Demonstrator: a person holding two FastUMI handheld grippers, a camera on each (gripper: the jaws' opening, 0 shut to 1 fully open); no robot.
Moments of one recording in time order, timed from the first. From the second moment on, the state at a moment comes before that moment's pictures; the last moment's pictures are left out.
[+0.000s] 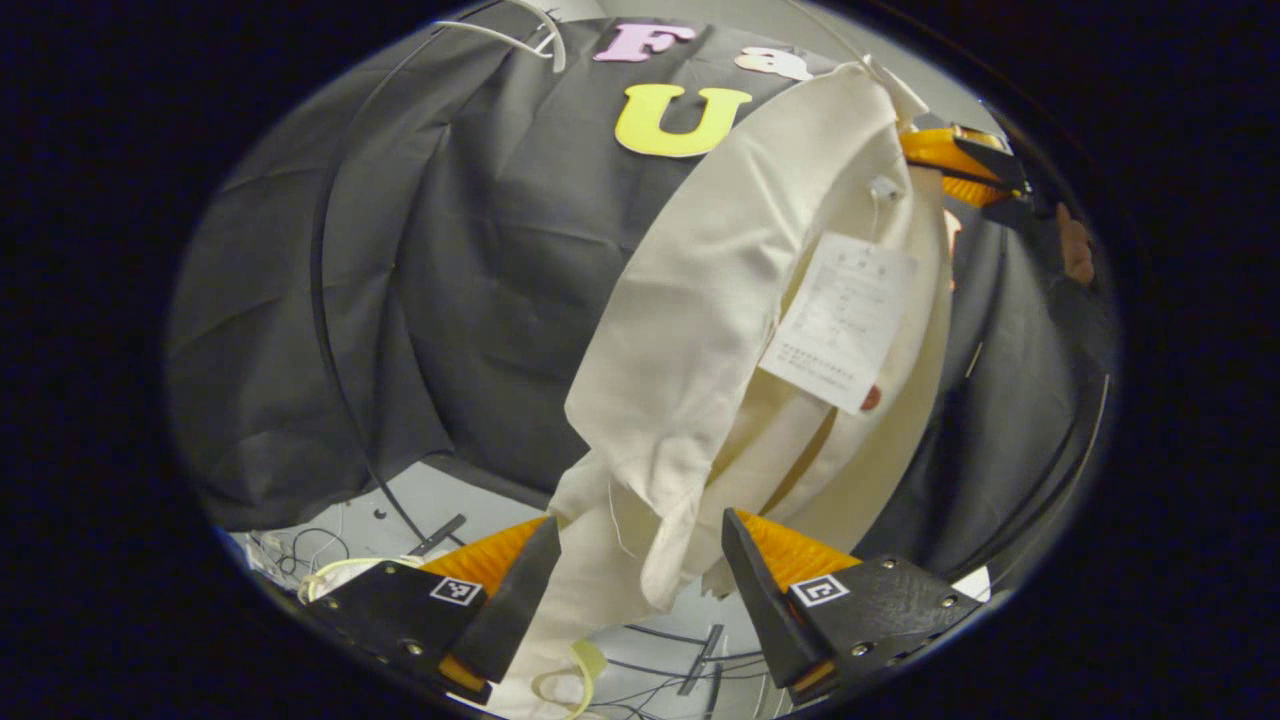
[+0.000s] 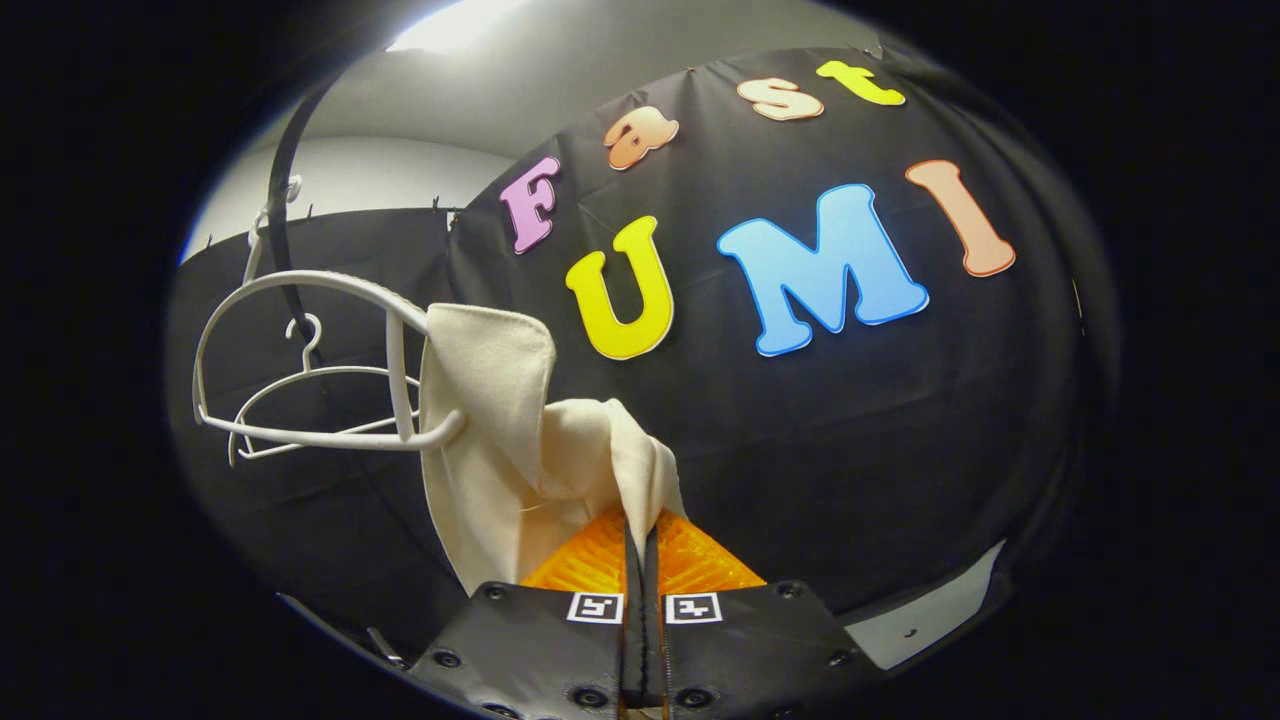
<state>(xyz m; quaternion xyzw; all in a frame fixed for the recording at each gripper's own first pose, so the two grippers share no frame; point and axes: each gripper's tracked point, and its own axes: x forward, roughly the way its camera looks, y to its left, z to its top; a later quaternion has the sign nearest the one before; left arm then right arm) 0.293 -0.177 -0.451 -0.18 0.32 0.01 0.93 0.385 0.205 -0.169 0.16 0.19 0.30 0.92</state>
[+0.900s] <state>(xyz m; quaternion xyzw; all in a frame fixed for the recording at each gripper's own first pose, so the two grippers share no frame) 0.296 -0.046 -0.356 -0.11 0.23 0.09 0.96 0.448 0.182 -0.115 0.17 0.09 0.25 0.95</state>
